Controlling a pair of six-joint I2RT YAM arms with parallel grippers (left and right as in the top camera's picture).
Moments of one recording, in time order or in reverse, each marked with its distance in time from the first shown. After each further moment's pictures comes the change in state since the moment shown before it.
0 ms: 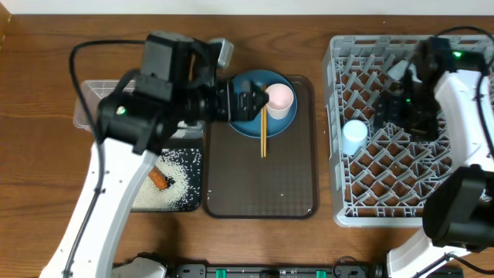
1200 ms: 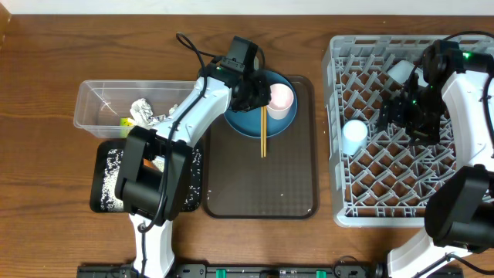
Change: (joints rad) left arm -0.064 0.638 0.000 0.335 -0.194 -0.241; right arm -0.025 0.000 0.000 -0.031 -0.047 0.002
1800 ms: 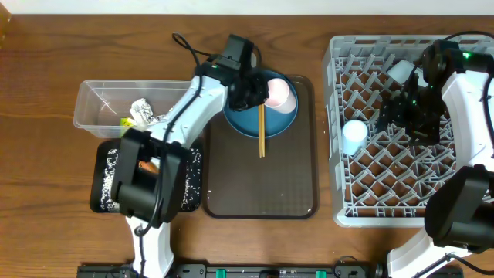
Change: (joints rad) left arm 0.027 -0.041 0.000 -0.003 0.072 0.001; right arm 0.000 0.000 0.000 -0.003 -0.005 -0.013
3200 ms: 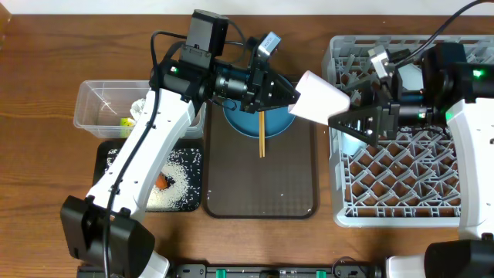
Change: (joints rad) left arm 0.021 -0.322 0.022 -0.071 0.943 0.006; right arm 0.114 -0.254 0.004 -0.136 -1.275 -1.003
